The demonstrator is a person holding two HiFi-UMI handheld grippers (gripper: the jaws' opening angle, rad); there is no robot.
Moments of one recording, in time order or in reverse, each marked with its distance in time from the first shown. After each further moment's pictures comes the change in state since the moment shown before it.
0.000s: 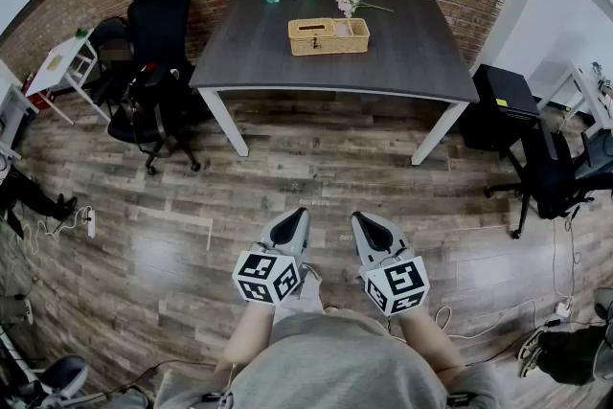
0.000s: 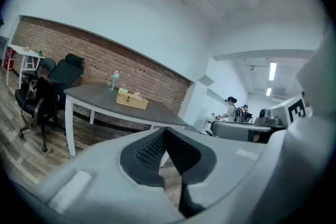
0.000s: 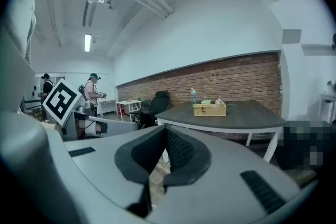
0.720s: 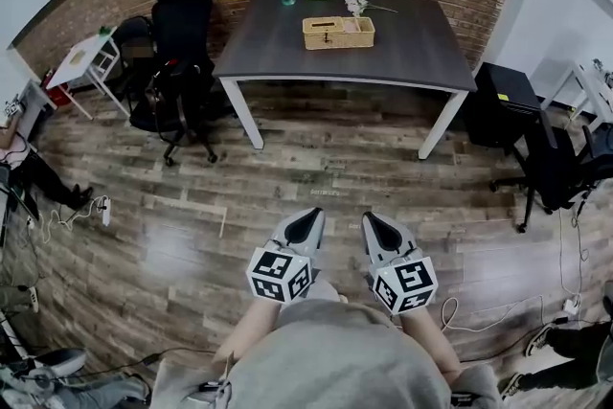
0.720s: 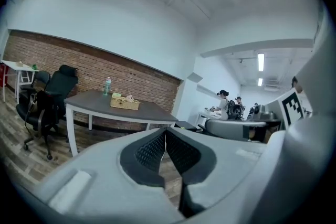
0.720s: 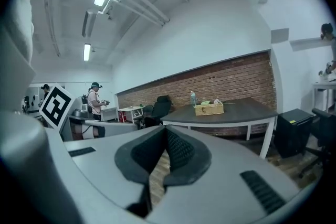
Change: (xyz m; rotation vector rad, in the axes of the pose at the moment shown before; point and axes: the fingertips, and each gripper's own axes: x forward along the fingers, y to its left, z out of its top) left arm -0.095 -0.083 -0.021 0.100 0.005 -0.054; right arm -0.108 0.058 -0.007 0.074 -0.044 -0.029
